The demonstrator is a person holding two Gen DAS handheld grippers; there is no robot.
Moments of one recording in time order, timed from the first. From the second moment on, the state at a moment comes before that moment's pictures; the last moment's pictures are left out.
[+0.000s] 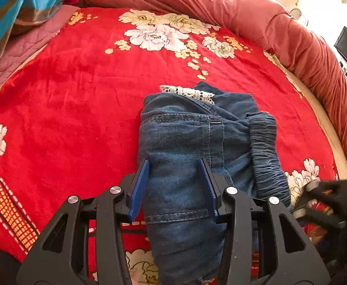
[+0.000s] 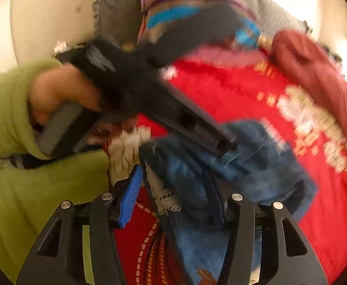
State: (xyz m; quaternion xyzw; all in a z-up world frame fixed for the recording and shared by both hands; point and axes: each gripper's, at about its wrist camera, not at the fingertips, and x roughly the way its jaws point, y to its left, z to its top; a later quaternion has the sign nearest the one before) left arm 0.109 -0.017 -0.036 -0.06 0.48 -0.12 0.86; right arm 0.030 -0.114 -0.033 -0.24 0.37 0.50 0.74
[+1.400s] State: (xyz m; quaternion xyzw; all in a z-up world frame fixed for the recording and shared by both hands) left arm 0.109 -0.024 -0.045 -0.06 0.47 -0.11 0.87; right arm 0.135 -0.236 -0.062 0.10 0.52 0.28 0.80
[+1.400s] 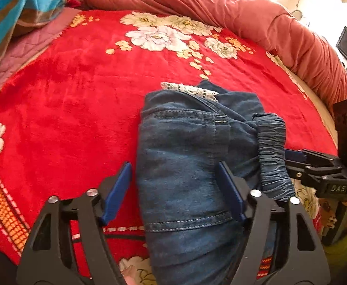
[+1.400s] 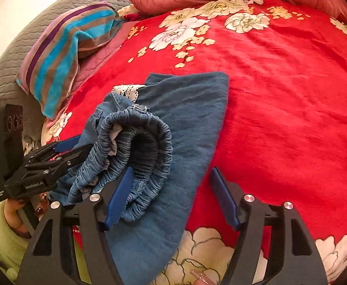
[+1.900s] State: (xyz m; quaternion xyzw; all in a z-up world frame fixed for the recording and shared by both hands) left arm 0.119 -0.043 -0.015 -0.06 0.45 -0.12 0.88; right arm 0.149 -0.218 -0.027 0.07 0.44 0.34 0.83
